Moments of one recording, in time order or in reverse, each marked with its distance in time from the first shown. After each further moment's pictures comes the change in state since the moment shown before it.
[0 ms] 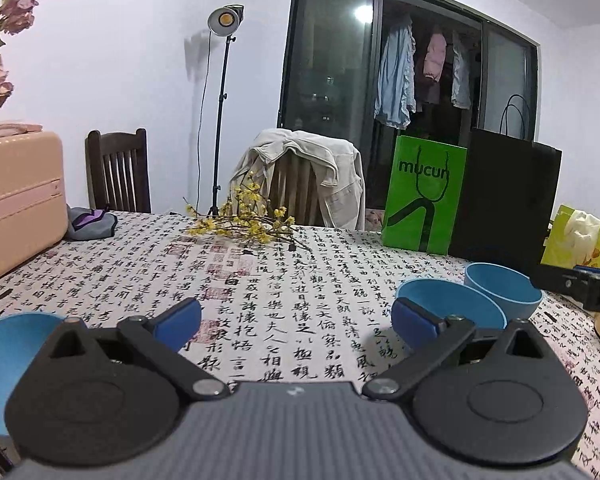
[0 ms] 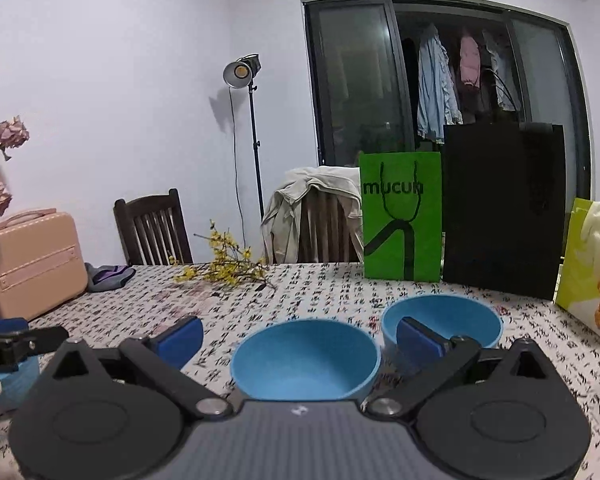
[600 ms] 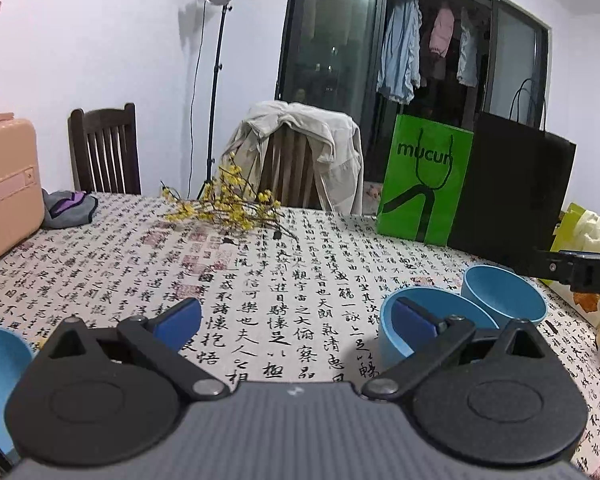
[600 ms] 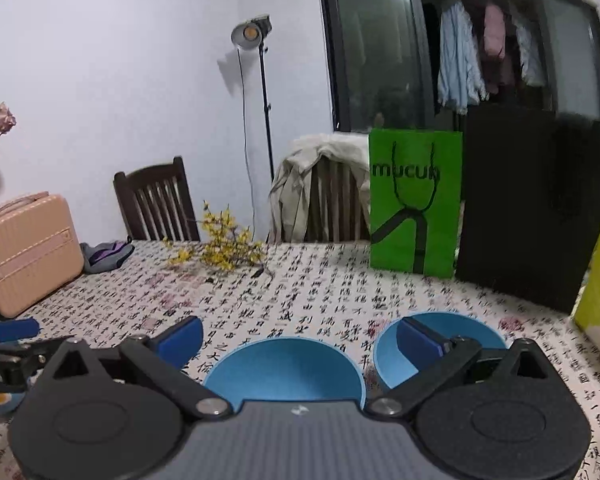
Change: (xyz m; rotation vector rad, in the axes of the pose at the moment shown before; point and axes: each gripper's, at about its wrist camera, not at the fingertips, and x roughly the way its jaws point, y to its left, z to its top) left arm 0.057 -0.030 0.033 -0.017 0.111 0.005; right arm 0.064 -0.033 0.051 -0.013 0.158 0.063
